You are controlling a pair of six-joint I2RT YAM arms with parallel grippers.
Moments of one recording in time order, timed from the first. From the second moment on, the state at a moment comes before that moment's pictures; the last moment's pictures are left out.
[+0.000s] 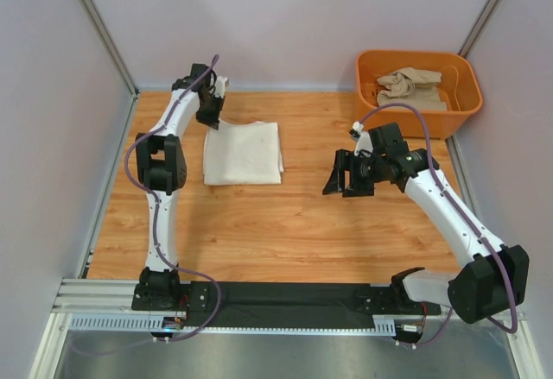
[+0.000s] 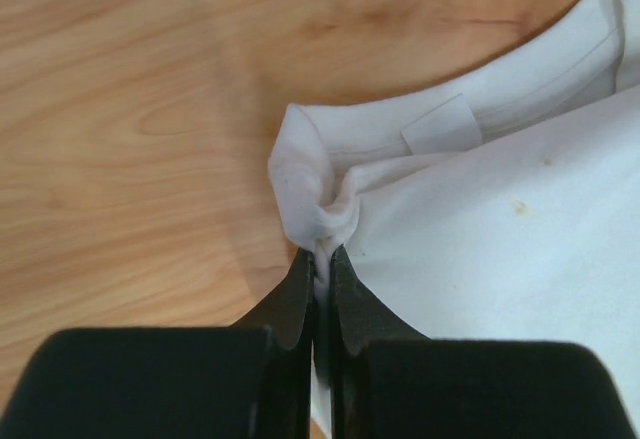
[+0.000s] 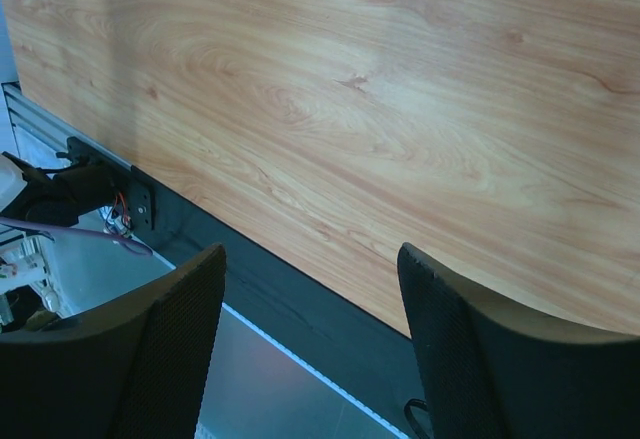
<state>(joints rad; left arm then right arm) -0.14 2.41 2.21 -0.89 0.14 0.12 0.33 1.25 1.11 -0.84 -0.47 0.39</state>
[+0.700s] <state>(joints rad) 0.06 2.46 2.36 -0.61 -0.25 0.59 0.34 1.36 1.09 -0.90 -0.49 0.39</state>
